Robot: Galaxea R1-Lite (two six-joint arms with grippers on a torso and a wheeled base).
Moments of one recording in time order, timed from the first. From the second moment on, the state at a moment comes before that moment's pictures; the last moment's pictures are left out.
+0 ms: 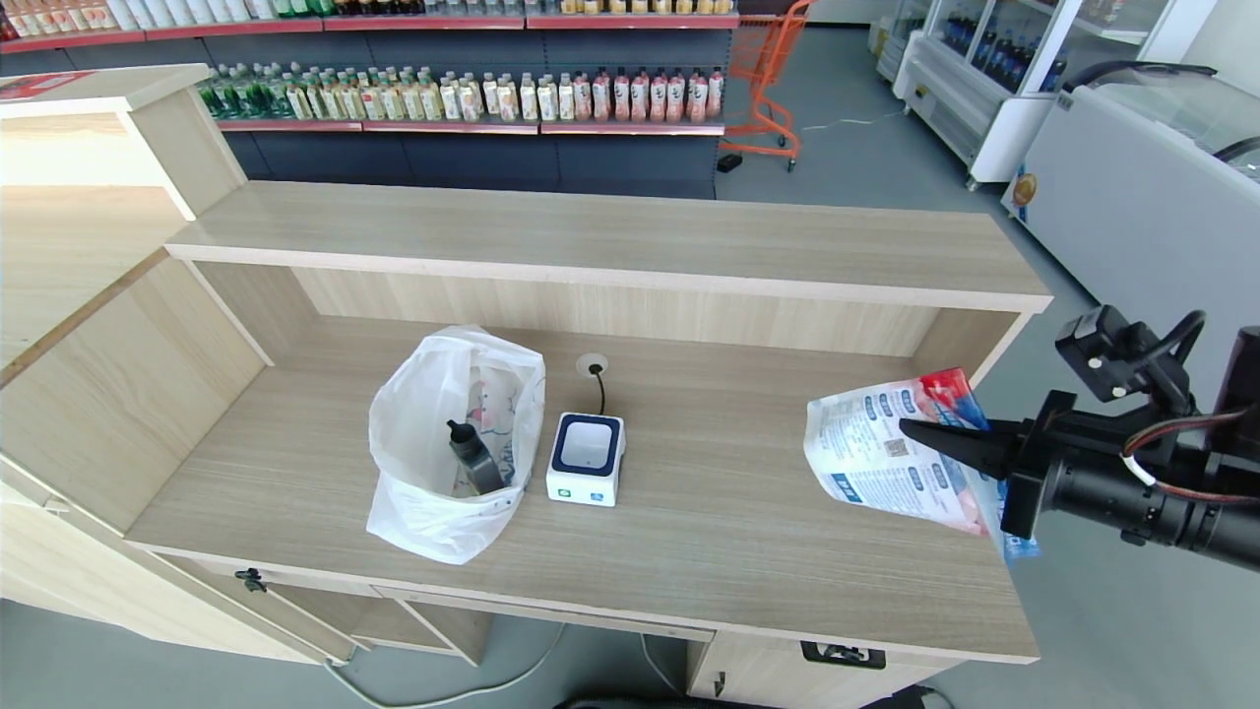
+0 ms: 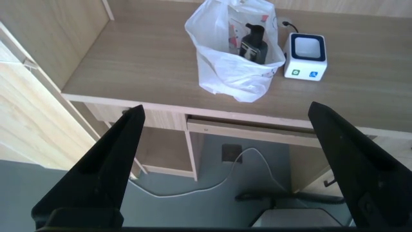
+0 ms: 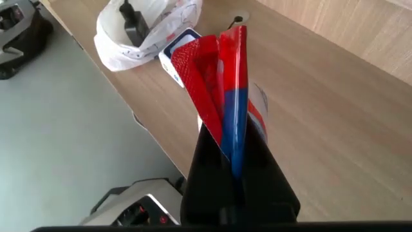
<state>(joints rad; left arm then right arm) 0.00 0.00 0.00 0.00 0.00 0.01 0.18 1.47 -0.50 -0.80 0.56 -0.23</state>
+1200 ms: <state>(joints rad) 0.00 0.00 0.00 0.00 0.00 0.01 0.18 1.59 -0.64 -0.80 0.56 -0.11</state>
